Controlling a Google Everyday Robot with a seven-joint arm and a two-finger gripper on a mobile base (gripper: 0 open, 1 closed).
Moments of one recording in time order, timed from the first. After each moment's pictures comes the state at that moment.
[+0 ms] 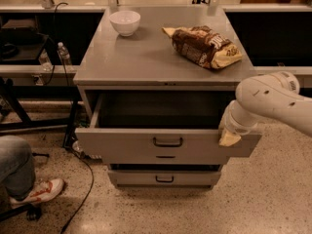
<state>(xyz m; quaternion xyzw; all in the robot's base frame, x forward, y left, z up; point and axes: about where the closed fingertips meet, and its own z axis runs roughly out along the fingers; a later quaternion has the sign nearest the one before) 0.575 -0.237 0.676 -0.64 0.74 -0.09 0.15</state>
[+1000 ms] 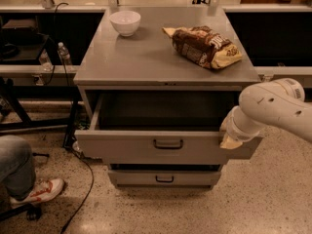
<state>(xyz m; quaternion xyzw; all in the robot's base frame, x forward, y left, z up) 0.552 -0.242 0.667 -0.64 0.75 -0.09 0.15</state>
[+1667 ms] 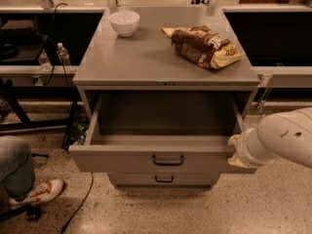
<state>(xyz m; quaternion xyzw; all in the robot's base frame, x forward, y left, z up) 0.480 -0.242 0.665 -0.63 0.75 -0.09 0.17</state>
